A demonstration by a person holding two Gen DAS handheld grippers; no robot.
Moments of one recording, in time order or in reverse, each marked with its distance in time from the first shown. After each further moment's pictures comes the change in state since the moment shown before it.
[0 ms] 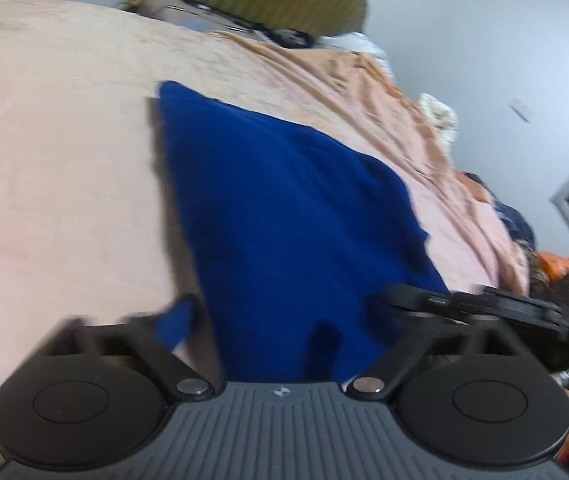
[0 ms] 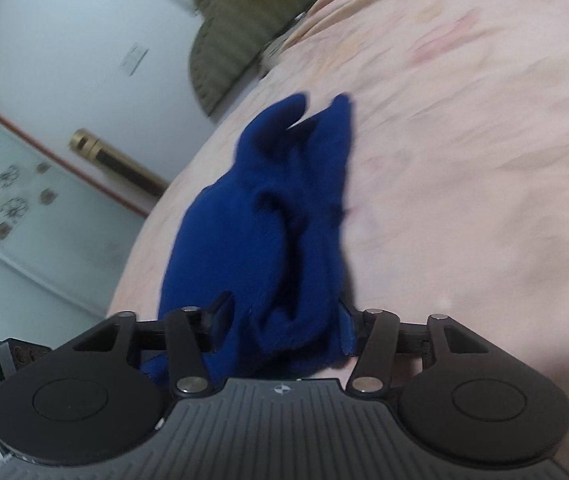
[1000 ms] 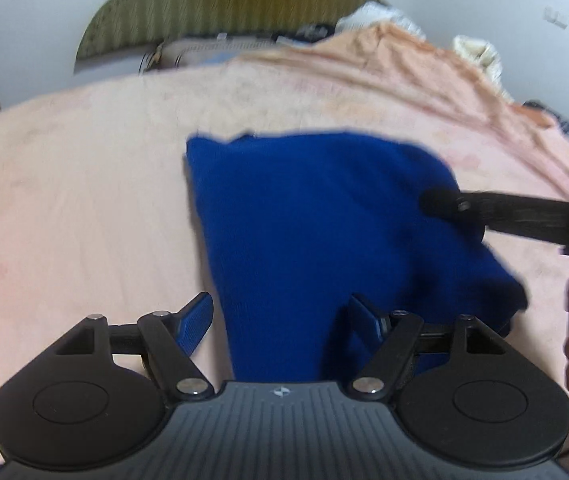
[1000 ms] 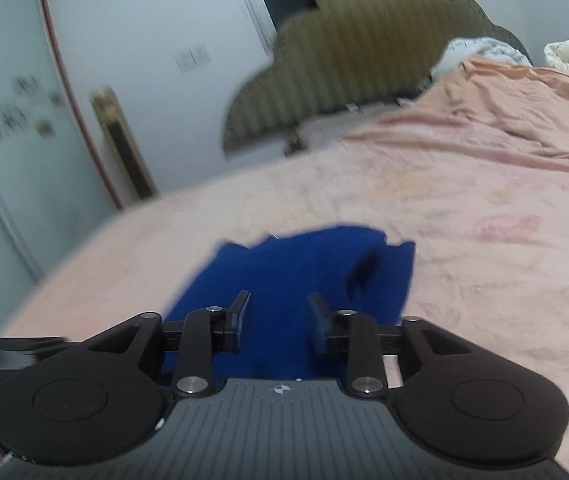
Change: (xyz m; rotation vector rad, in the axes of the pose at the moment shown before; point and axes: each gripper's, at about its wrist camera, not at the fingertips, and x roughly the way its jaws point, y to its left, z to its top) left arm 0.001 -0.055 -0.003 0.267 0.013 0.394; right arm 0.005 0.085 0.000 -0.466 -0.162 -0.287
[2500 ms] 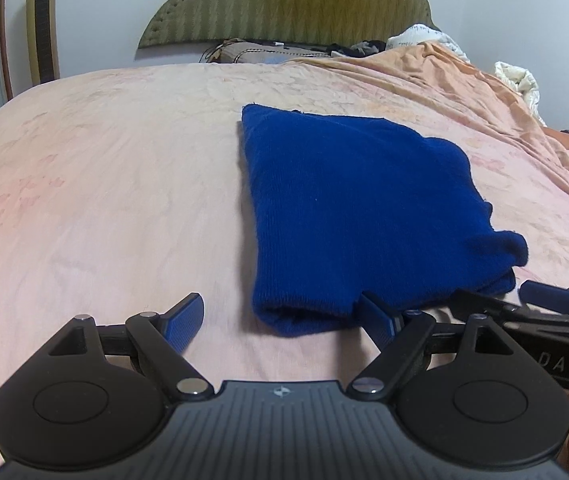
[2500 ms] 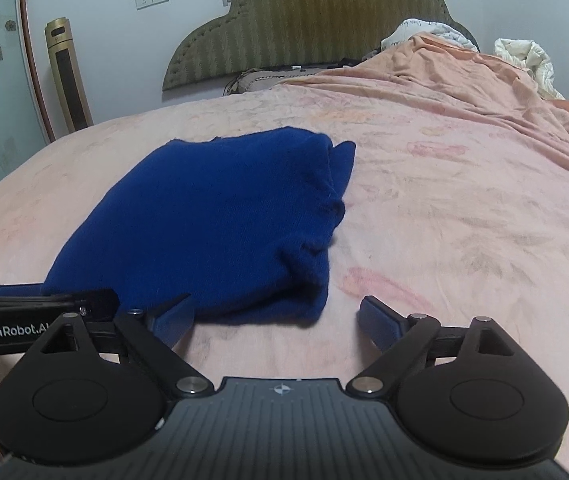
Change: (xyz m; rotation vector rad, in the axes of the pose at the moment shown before) left arm -0.038 -0.007 -0.066 -0.137 -0.077 0.101; right arm -0.052 0.033 -0.082 -0.076 0.047 -0.171
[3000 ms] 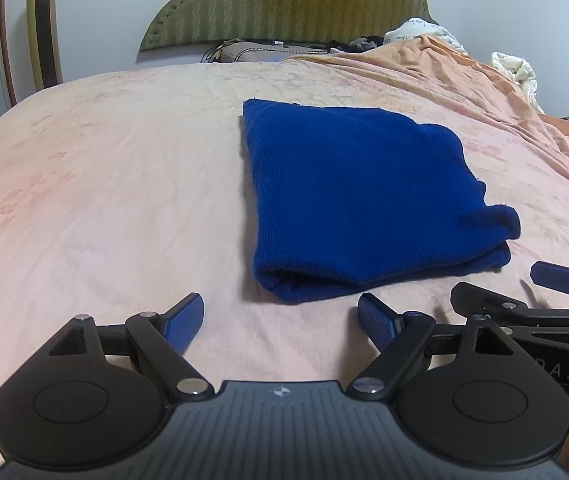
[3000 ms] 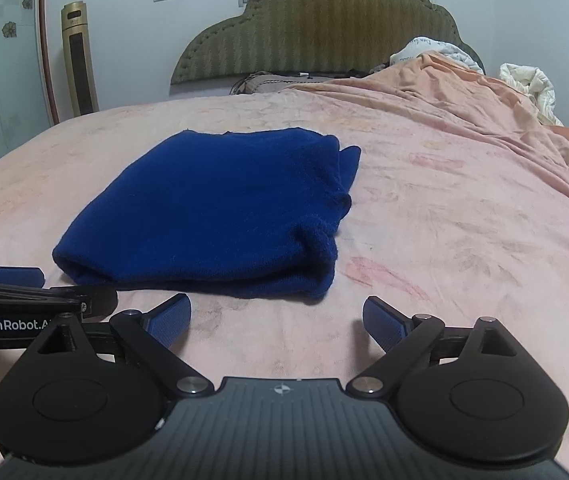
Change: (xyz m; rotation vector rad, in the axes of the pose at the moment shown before) left arm -0.009 -0.003 -0.010 0.031 0.005 0.024; right arm -0.016 0.013 -0.011 -0.094 -0.025 -0.035
